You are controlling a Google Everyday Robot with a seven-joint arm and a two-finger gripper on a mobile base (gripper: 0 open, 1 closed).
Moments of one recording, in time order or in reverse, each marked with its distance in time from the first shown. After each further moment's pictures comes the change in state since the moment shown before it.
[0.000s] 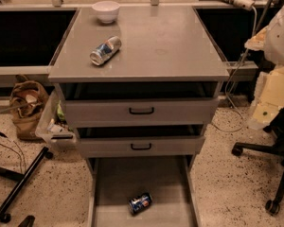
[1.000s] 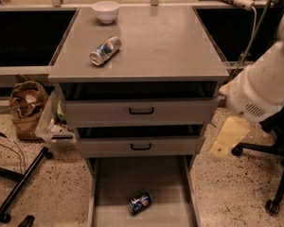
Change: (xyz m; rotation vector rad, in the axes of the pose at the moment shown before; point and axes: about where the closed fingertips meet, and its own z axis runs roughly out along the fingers) arm -0.008 0.032 0.106 -0.066 -0.093 0.131
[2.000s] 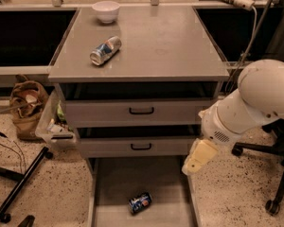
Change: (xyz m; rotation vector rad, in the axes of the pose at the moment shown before) arm 0.001 0.012 0.112 -0.055 -0.080 0.061
